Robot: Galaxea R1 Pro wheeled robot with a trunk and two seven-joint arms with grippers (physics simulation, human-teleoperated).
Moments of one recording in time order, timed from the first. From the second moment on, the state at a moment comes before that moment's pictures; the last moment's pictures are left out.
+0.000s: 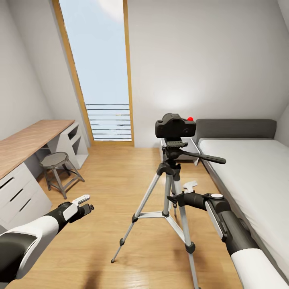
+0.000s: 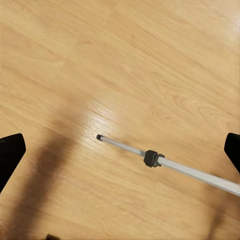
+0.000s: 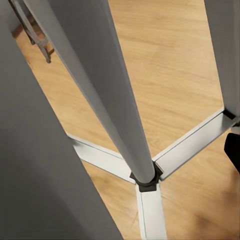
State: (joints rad) left arm -0.99 0.17 -0.23 -0.06 0.70 0.34 0.08; right arm -0.61 -0.10 0.05 -1.13 0.04 0.63 0.60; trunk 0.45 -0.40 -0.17
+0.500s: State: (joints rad) left arm -0.99 0.17 -0.23 -0.06 0.71 0.34 0.09; right arm -0.61 -0.10 0.05 -1.13 0.04 0.63 0.61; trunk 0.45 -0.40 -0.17
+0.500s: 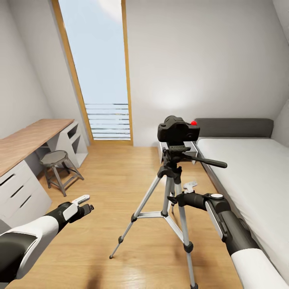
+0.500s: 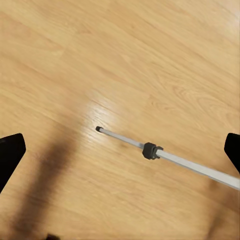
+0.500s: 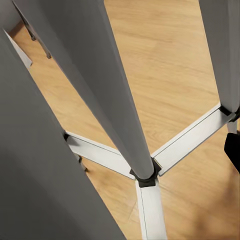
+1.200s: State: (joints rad) left arm -0.99 0.17 -0.23 -0.06 0.71 0.34 0.09; right arm -0.61 -0.10 0.05 -1.13 0.05 0.63 0.61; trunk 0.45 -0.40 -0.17
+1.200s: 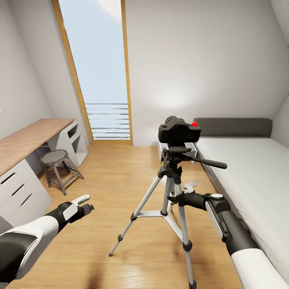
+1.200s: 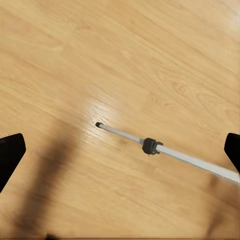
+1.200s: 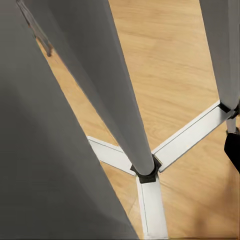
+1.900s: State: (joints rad) left arm -0.99 0.17 -0.23 -0.06 0.71 0.34 0.08; right arm -0.61 -0.10 0.05 -1.13 0.05 0.63 0.61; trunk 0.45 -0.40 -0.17
